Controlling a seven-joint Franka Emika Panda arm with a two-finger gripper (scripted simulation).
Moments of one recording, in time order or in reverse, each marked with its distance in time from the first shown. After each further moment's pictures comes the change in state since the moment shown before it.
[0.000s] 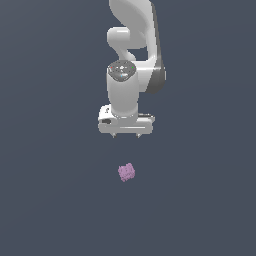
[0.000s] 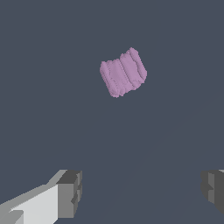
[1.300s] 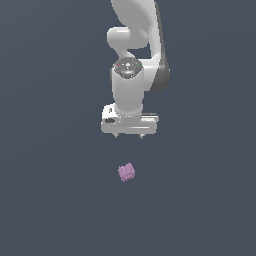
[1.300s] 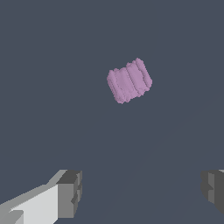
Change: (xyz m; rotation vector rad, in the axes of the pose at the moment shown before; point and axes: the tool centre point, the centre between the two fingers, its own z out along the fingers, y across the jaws) arm 0.008 -0.012 -0.008 -0.012 0.021 -0.008
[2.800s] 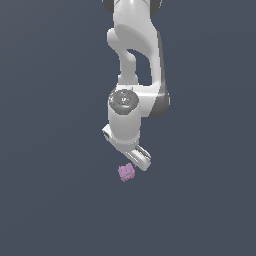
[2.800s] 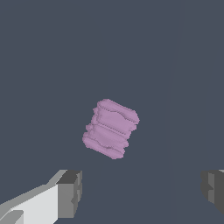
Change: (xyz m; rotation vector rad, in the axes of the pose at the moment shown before) arm 0.066 0.008 0.047 -0.002 -0.006 0.718
